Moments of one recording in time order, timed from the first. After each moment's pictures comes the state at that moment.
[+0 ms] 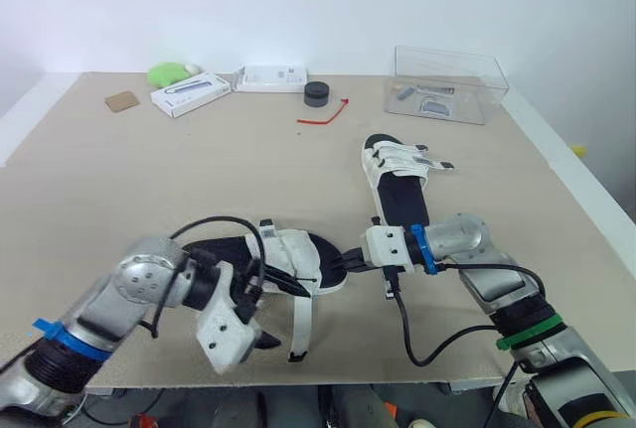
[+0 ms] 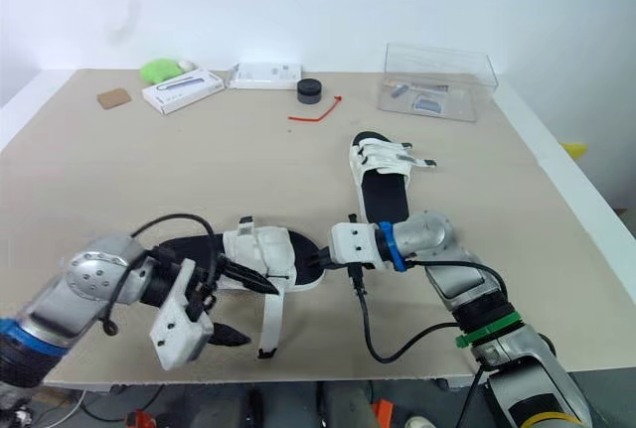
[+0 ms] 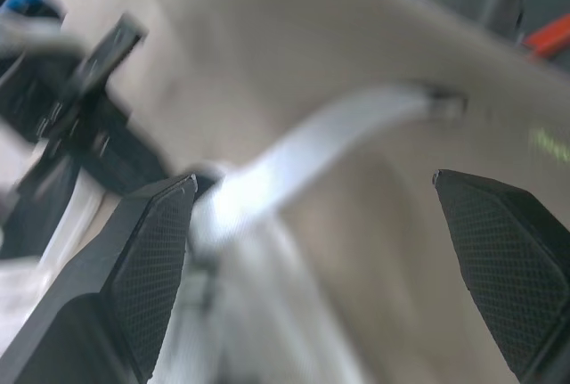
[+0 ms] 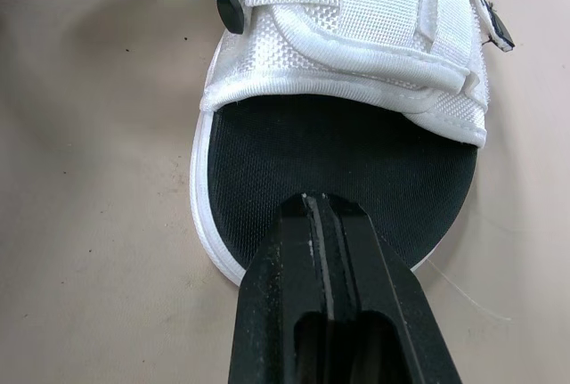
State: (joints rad) left arm -0.33 0.77 -0.35 -0.28 -0.04 -0.52 -1.29; right arm -0.54 -0.62 0.36 0.12 0.07 -0.09 1.25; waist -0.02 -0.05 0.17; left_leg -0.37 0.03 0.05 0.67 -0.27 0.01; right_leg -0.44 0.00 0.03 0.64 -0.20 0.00
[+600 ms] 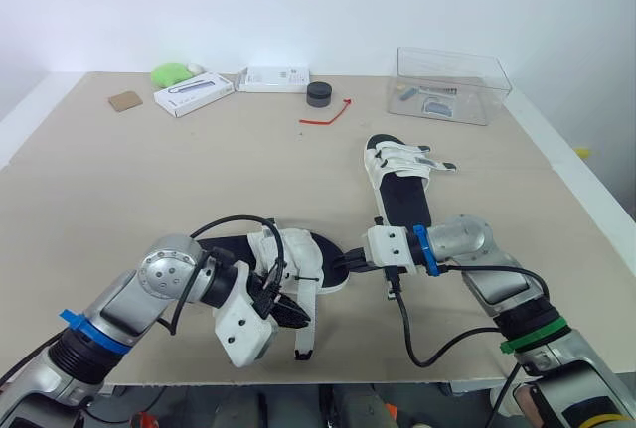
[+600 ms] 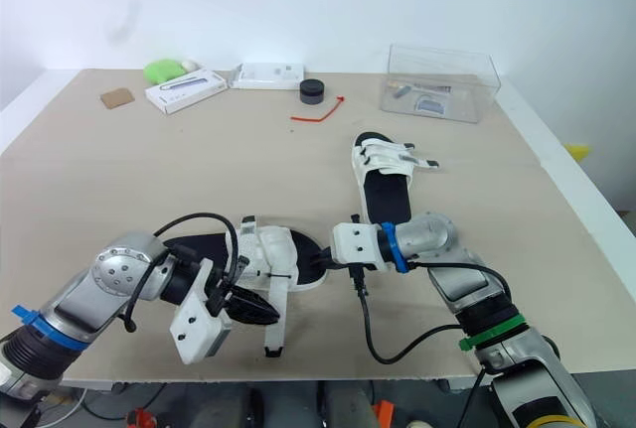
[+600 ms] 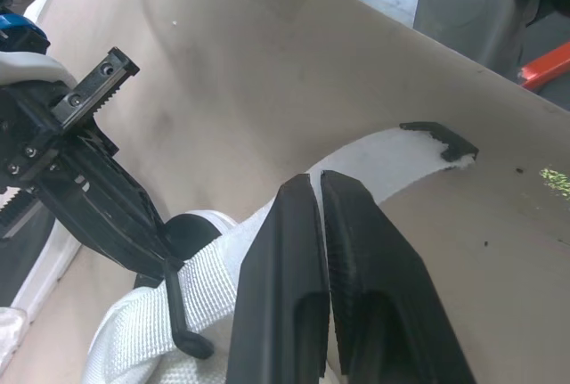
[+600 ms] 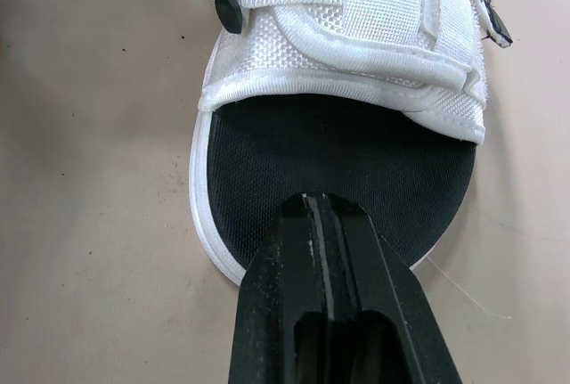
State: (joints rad) left arm -0.39 0.75 -0.40 -0.24 -0.05 -0.46 -1.29; right arm -0.53 -0.63 0.36 0.09 0.07 -0.07 1.24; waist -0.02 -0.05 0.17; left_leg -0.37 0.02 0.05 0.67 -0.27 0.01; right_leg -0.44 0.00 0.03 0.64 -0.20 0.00
